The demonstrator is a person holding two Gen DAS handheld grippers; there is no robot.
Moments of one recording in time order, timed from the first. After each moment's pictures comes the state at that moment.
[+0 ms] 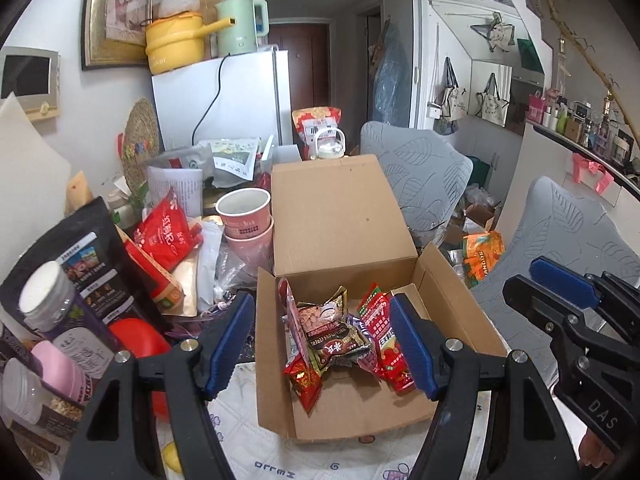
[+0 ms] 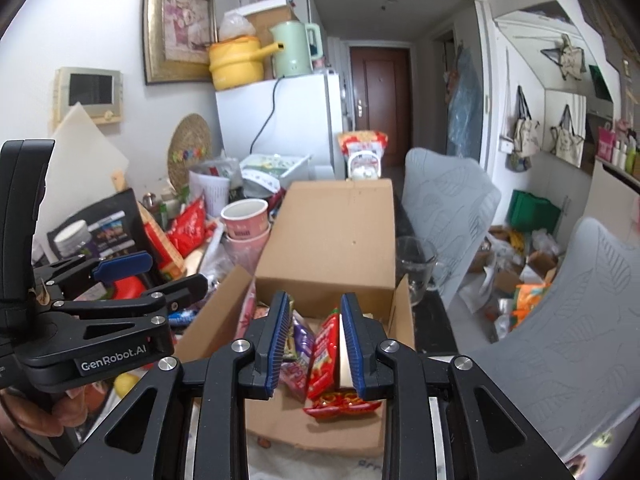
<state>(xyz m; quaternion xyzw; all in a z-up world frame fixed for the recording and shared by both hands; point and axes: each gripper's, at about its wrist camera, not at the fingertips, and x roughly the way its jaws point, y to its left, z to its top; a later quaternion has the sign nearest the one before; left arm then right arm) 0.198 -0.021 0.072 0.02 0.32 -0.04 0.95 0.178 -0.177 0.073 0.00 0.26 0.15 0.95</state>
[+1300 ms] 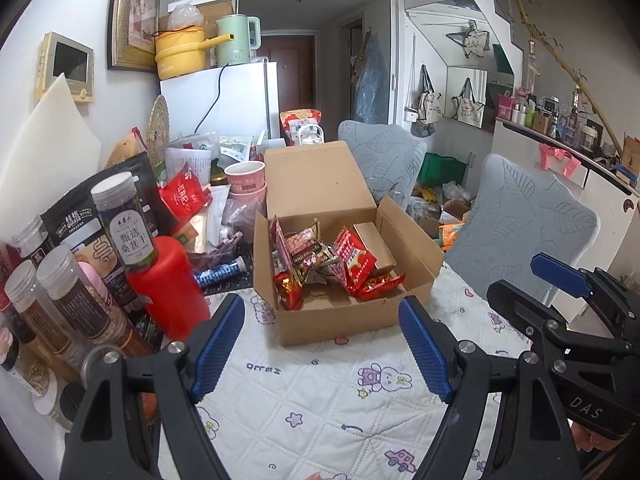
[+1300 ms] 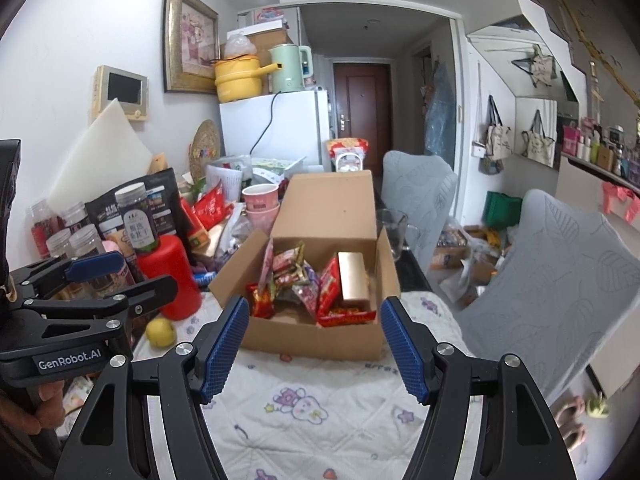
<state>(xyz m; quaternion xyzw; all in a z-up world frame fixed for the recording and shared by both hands) 0.035 -0.018 0.054 0.02 0.30 -0.06 0.95 0.023 -0.182 0.051 0.00 0.25 0.11 0.96</state>
